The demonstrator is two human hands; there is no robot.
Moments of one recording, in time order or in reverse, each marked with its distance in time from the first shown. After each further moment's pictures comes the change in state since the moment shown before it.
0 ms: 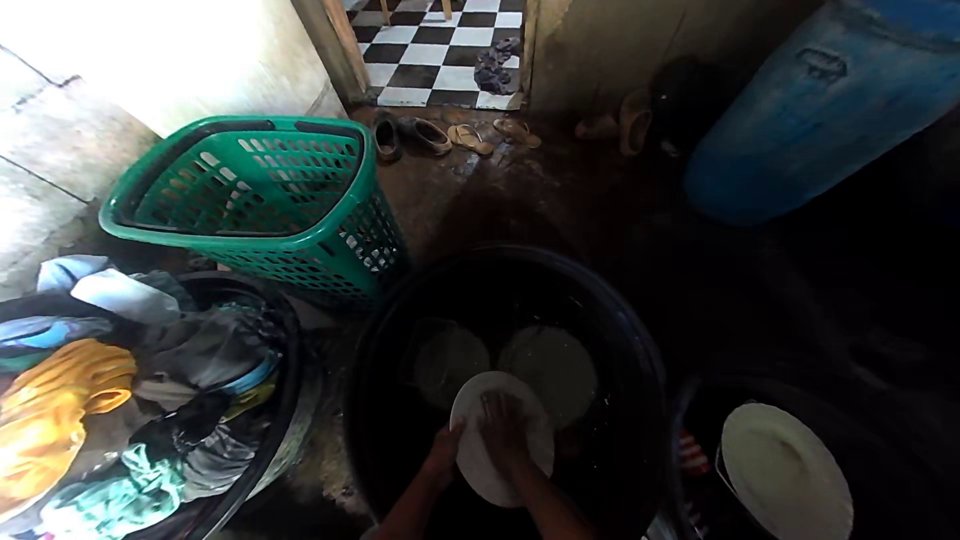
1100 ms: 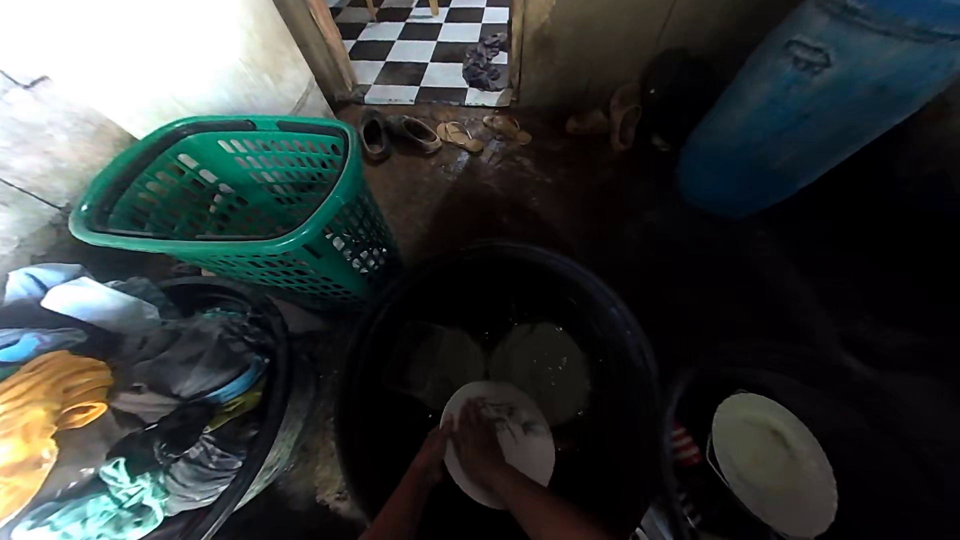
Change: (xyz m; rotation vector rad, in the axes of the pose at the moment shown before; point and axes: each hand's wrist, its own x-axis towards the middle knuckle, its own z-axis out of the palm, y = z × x) left_hand 0.010 0.001 -0.009 0.001 -0.005 -0.073; right_hand -0.012 -0.023 0.013 0.006 -0.206 -0.190
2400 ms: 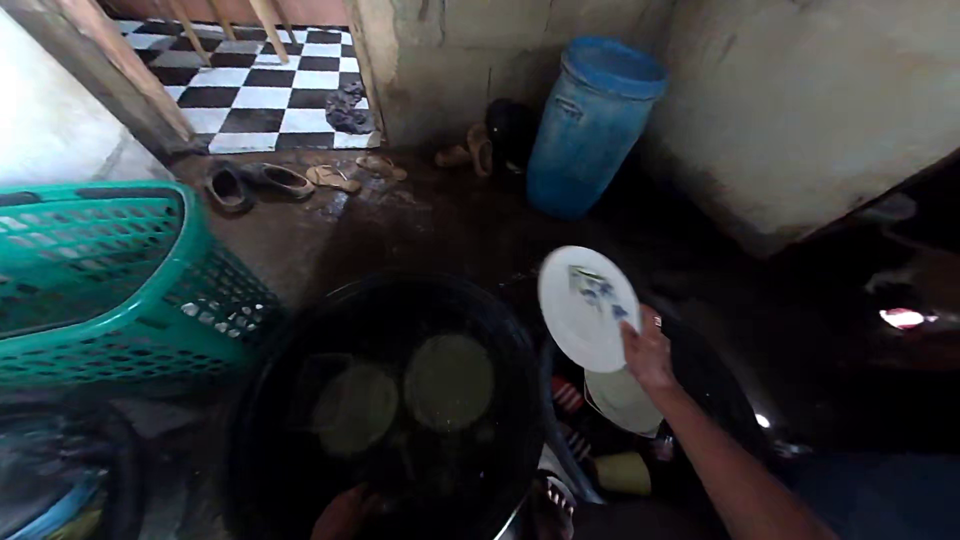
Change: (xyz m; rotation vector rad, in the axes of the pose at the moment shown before) left_hand -0.011 -0.005 -0.041 1.520 -0.191 0.172; right_hand -0.292 0.092 -0.324 -0.018 1.098 0.575
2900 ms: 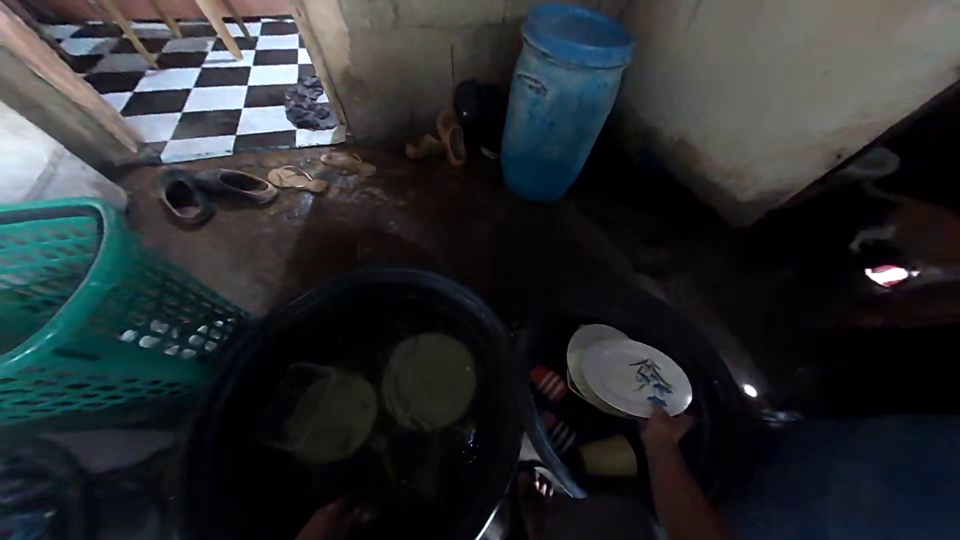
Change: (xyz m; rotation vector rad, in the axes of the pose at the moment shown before) left_hand -0.011 0.014 0.000 0.022 -0.030 -0.058; right_hand -0.059 0.242 0.107 0.737 0.529 0.836
